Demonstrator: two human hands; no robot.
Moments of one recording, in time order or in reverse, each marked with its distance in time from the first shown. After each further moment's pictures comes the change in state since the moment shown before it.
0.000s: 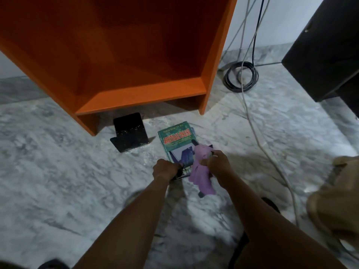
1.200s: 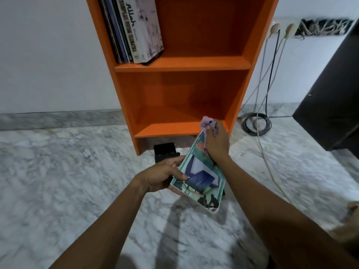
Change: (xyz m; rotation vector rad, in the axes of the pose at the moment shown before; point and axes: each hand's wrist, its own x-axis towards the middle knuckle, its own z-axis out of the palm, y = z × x) left_hand -0.155 -0.015 -0.195 -0.467 -0.824 0.590; right_hand -0.074 -0.155 0.066 -0.143 0.154 -0.830
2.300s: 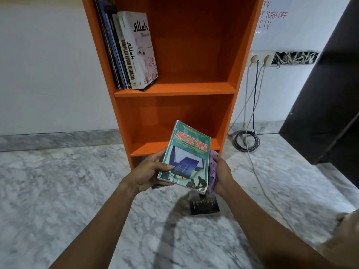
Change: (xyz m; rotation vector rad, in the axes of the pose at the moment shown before) left_hand -0.022 0.054 0.001 -0.053 0.222 0.211; right_hand -0.049 -0.028 -0.041 0.913 -0.077 0.793
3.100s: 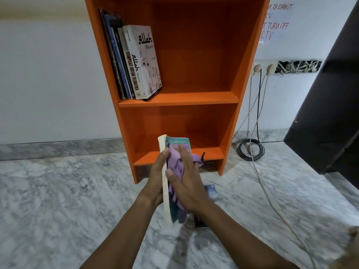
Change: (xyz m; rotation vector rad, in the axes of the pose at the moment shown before) left_hand 0.000 0.016 0.052 -0.382 0.186 0.243; right_hand -0.056 0.032 0.081 -0.998 -0.327 -0.909
